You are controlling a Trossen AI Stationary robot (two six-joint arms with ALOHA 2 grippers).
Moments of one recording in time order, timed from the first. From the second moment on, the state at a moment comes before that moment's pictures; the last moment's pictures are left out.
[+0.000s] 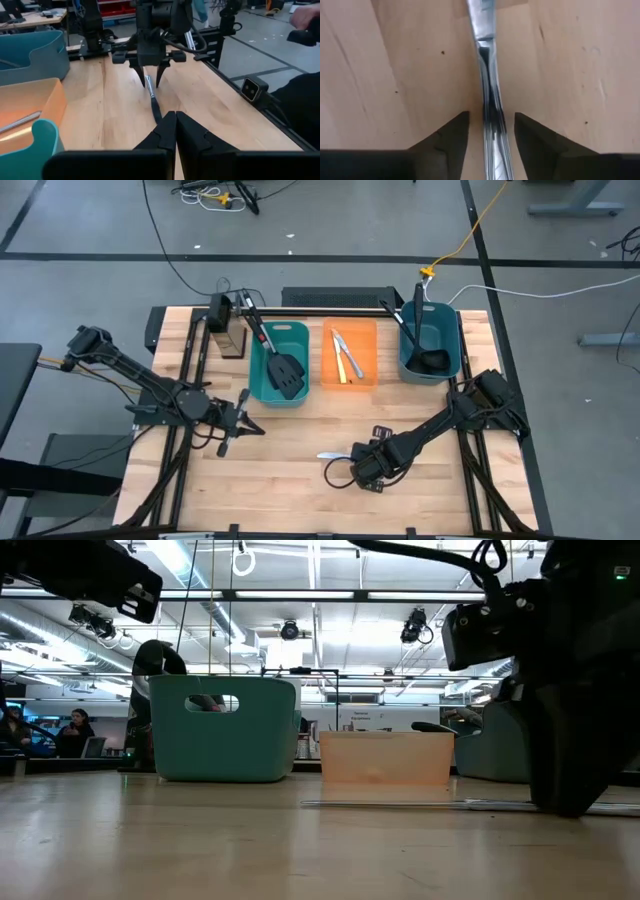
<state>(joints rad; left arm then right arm) -0.49 0.79 0.30 0.25 -0.22 -0.01 0.54 1.93 1.19 -0.73 0.15 0.74</state>
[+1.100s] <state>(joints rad) -0.63 1.66 0.68 0.47 -0.43 -0.15 0.55 1.93 1.05 -0.34 0.17 0.52</state>
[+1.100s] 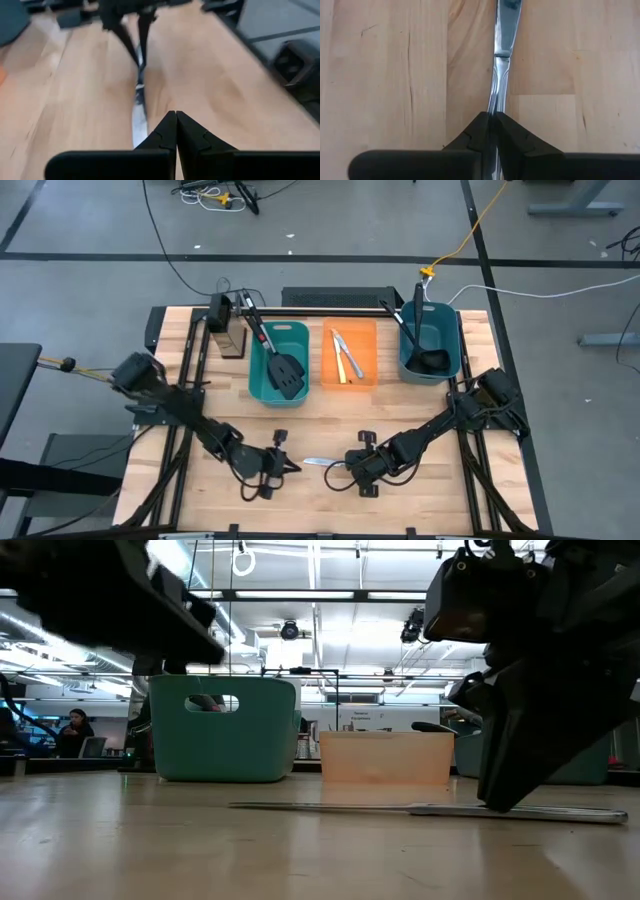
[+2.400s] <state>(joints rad) -0.58 1.91 0.77 0.42 -0.50 -0.25 0.55 1.93 1.05 -0.33 0.20 0.49</state>
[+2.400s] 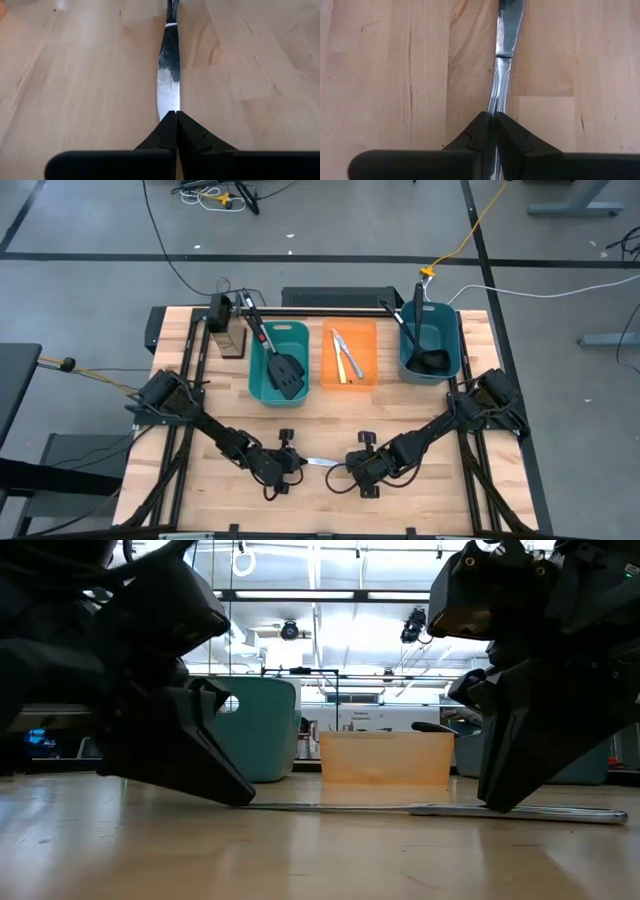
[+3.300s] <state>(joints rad) -0.55 1.93 0.77 0.36 -0.41 -0.33 0.54 1.85 1.04 -0.35 0.17 0.51</state>
